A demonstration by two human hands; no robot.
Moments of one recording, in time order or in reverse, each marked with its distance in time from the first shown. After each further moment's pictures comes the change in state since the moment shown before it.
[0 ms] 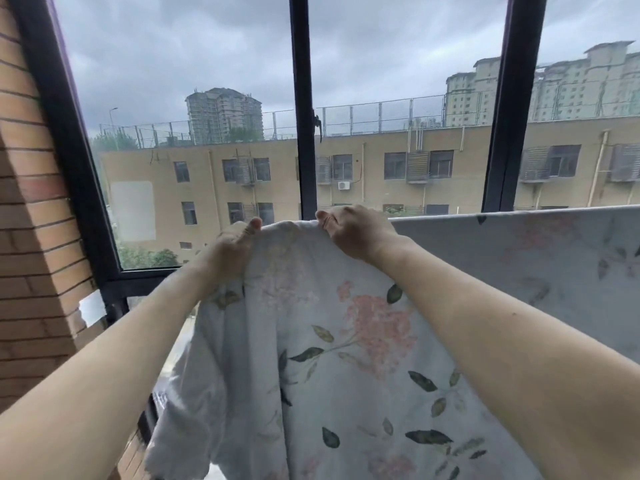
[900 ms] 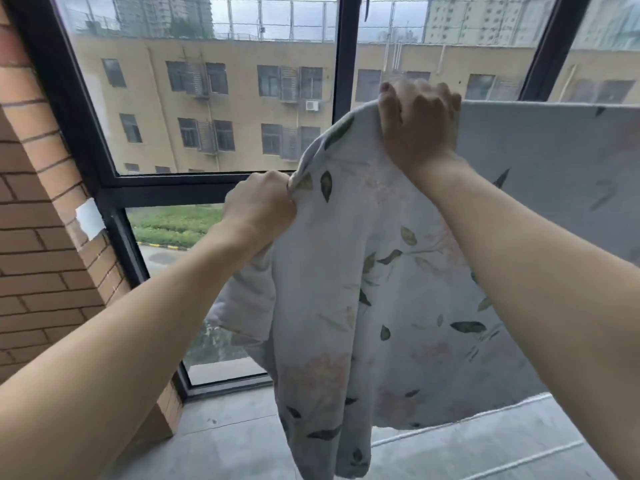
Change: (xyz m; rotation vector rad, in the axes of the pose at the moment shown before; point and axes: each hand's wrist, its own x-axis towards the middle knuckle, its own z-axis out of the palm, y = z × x) left_hand -0.052 -0.131 -0.041 0.476 0.009 0.041; right_hand 0.017 -0.112 0.077 -0.274 0.507 0.195
